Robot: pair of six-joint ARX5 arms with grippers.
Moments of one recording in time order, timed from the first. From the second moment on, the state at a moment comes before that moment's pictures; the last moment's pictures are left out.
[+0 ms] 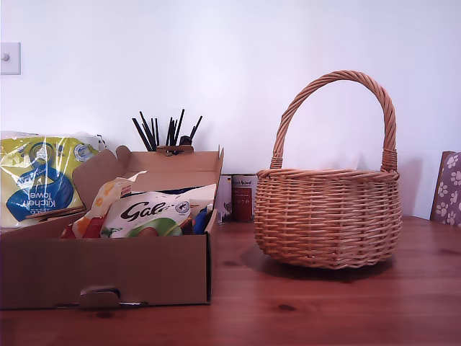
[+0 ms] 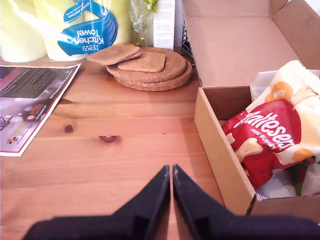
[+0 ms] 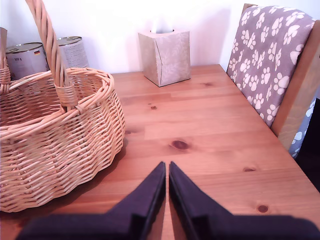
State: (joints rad) left arm 0.05 0.00 0.07 -0.34 0.16 -0.07; right arm -0.04 0.01 0.01 -0.17 -0.01 0.04
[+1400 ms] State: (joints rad) left arm -0.04 0.50 0.58 -0.48 0.46 0.06; right arm 0.10 0.27 0.73 -0.74 -0.30 0.11
